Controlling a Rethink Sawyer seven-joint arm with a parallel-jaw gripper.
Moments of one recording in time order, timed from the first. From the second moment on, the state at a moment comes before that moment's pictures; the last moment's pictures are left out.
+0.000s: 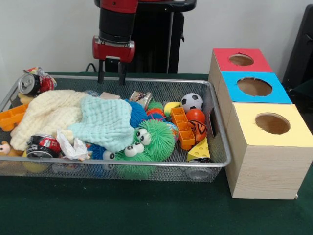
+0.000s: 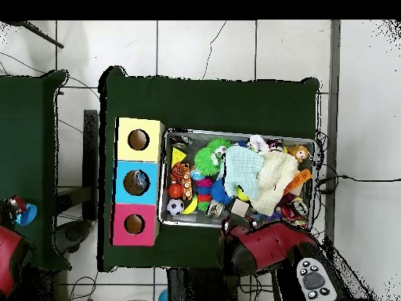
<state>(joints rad) -0.48 -0.67 0.06 1.96 -0.92 0.16 2.05</state>
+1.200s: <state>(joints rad) -0.57 -0.62 -0.04 1.94 -0.92 0.04 2.05</state>
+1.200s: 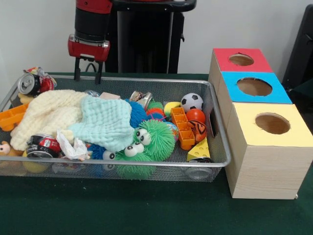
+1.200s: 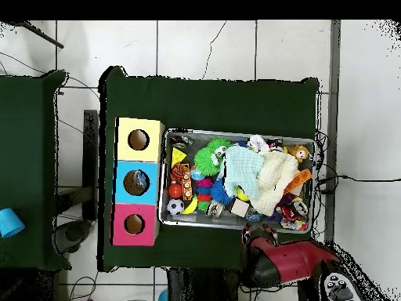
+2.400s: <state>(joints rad) -0.66 -0.62 0.00 1.94 -0.92 0.04 2.05</state>
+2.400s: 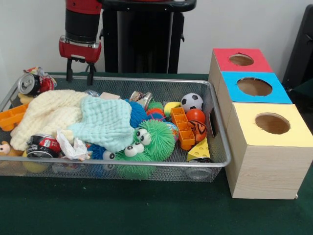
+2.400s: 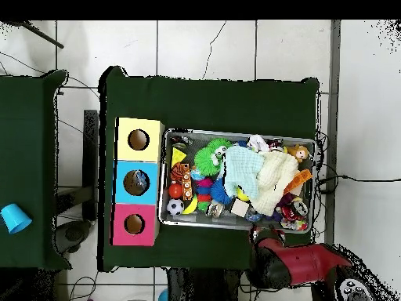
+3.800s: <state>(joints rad) -0.63 -0.63 0.01 1.95 -0.83 0.04 2.05</state>
